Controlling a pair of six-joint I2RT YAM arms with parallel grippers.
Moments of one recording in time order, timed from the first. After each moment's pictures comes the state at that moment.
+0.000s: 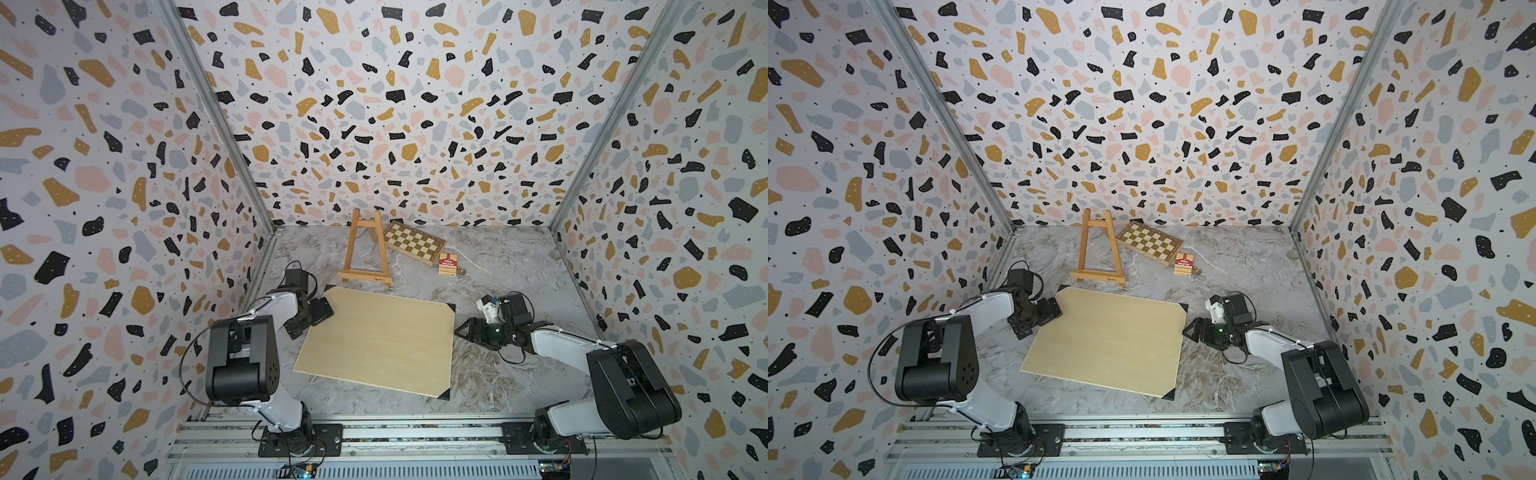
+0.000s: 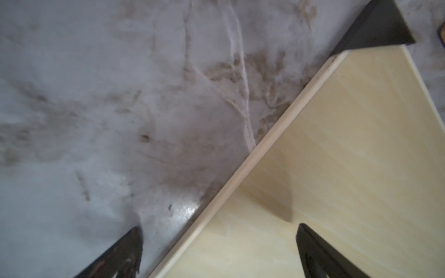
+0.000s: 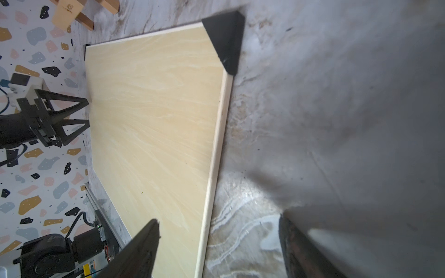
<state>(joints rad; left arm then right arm) 0.09 1.62 0.89 -0.55 0.09 -0.48 0.28 1.41 0.54 -0.11 -0.60 0.51</state>
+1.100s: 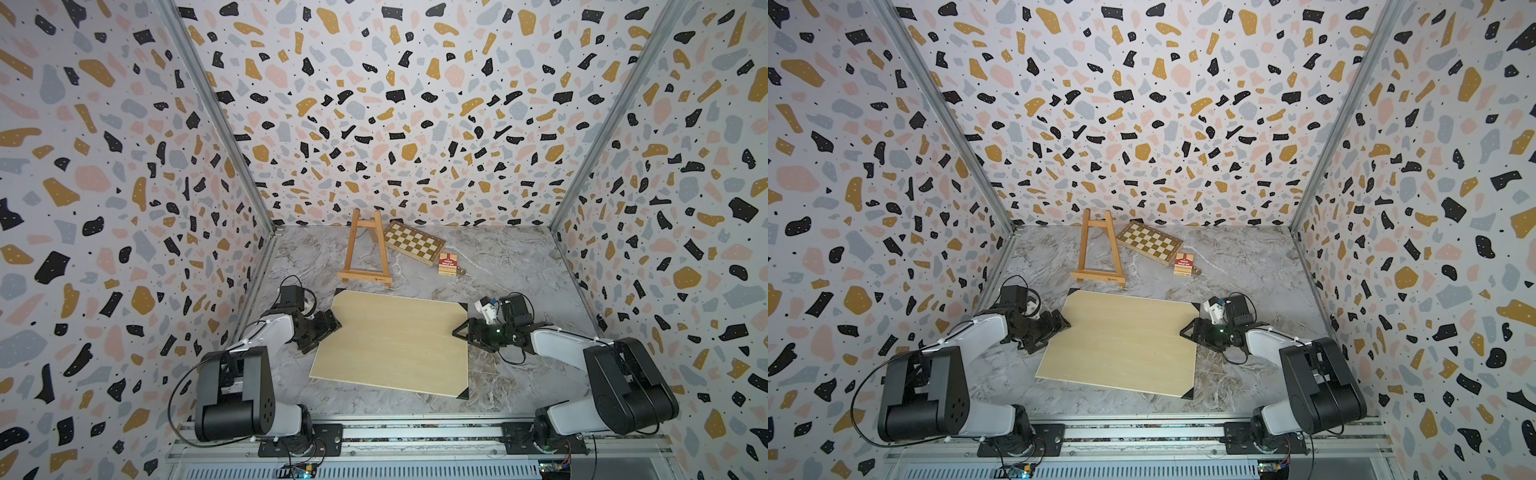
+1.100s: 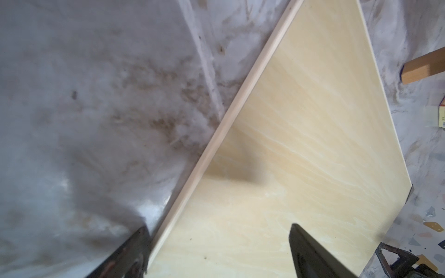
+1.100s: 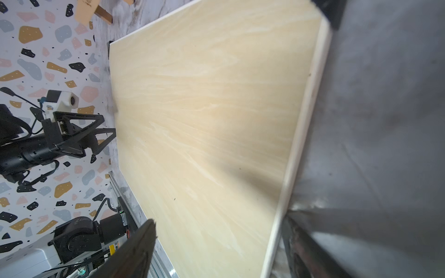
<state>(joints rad) 0.10 1.41 0.67 -0.50 0.39 -0.47 0.28 1.45 0.52 -0.07 -0.71 0.54</state>
